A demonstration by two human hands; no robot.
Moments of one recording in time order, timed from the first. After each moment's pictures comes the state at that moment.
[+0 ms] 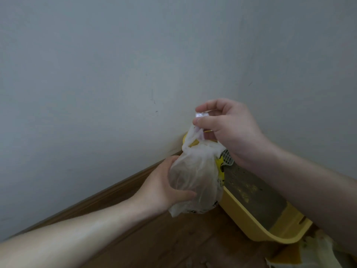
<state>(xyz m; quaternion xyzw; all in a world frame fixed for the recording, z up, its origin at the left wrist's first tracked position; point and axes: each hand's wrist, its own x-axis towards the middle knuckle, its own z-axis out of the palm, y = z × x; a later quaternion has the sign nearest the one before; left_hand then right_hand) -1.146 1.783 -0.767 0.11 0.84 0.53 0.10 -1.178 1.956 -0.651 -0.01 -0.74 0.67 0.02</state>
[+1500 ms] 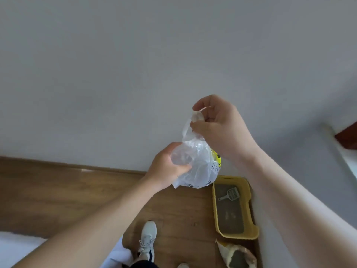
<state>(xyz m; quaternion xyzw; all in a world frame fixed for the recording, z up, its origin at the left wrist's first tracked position) -0.932 1.728 -0.053 -0.23 0.79 0.56 -0.08 -1.018 1.849 0.101 0.32 -0.78 0.51 -0.16</state>
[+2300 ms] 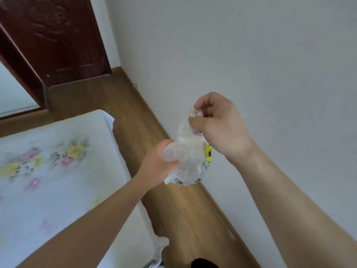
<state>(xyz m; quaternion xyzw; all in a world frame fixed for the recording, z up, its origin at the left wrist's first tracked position) -0.652 1.461 -0.019 -0.59 0.60 0.43 -0.33 -0.806 1.466 0.129 0.61 -0.56 0.42 -0.37</state>
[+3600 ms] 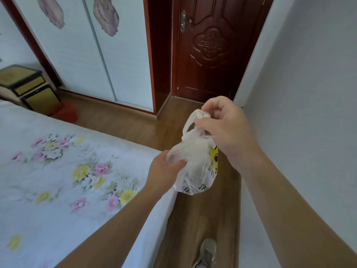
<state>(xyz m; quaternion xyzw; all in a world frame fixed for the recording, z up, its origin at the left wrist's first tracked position) -0.336 0.980 -0.016 -0.76 0.18 0.27 -0.56 -0.426 0.877 0.130 0.76 -0.27 0.28 -0.52</state>
